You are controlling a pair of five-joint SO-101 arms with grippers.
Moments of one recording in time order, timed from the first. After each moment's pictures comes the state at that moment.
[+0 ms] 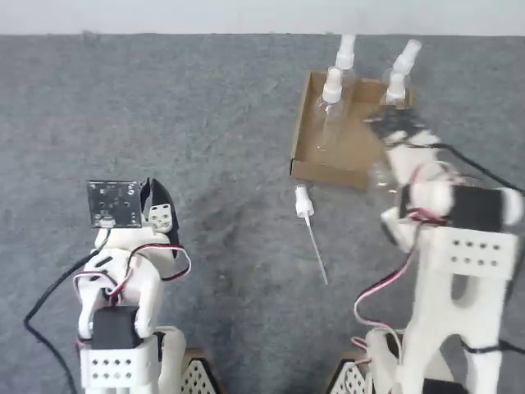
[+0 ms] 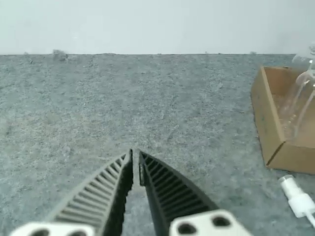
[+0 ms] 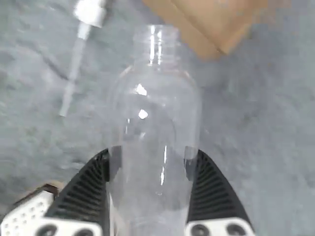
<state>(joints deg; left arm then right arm) -7.0 -87.7 75.0 51.6 5.1 5.9 -34.2 12.9 100.2 36.7</state>
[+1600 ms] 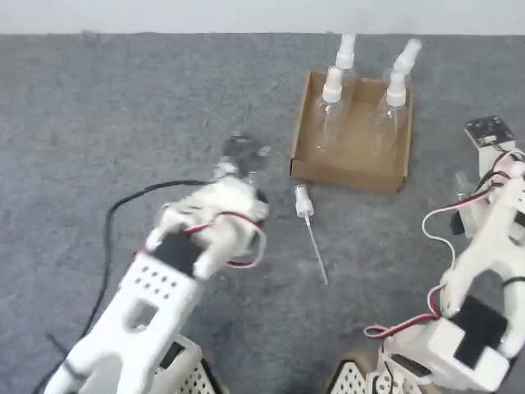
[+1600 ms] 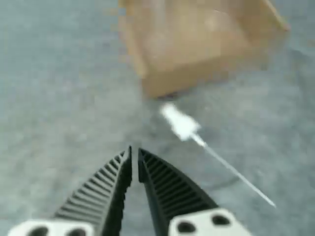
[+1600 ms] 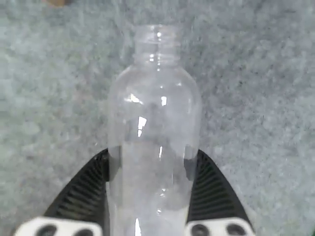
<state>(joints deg) 22.3 -44.4 55.6 48.8 1.6 31.0 -3.3 16.9 71.2 44.6</state>
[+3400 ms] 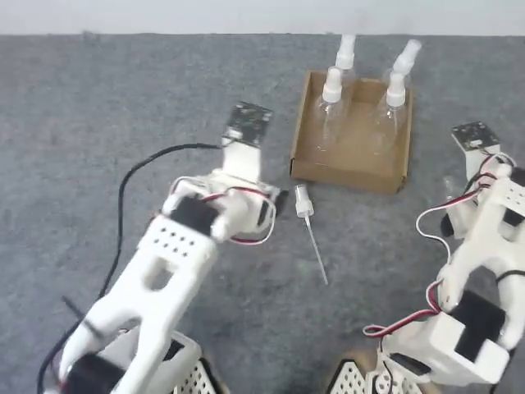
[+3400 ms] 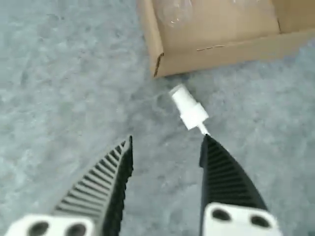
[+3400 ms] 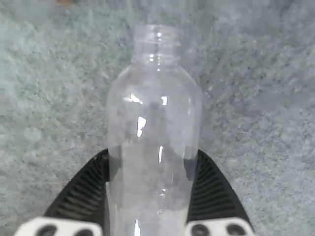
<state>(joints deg) 20.3 -27.7 43.7 52.0 10.4 28.8 -1.9 20.0 67.6 44.4</state>
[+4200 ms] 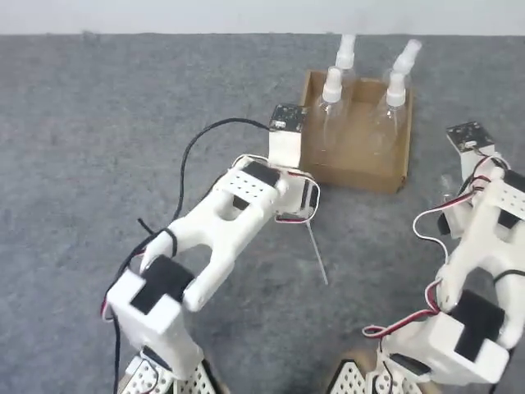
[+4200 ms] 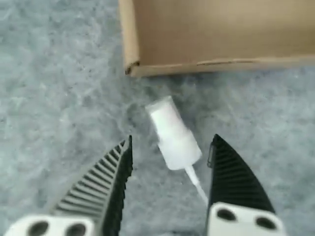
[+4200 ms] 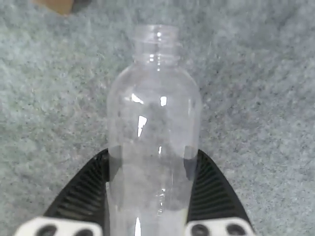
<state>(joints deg) 25.6 13.5 20.4 49.1 23.7 28.3 -1.9 22.9 63.6 44.4</state>
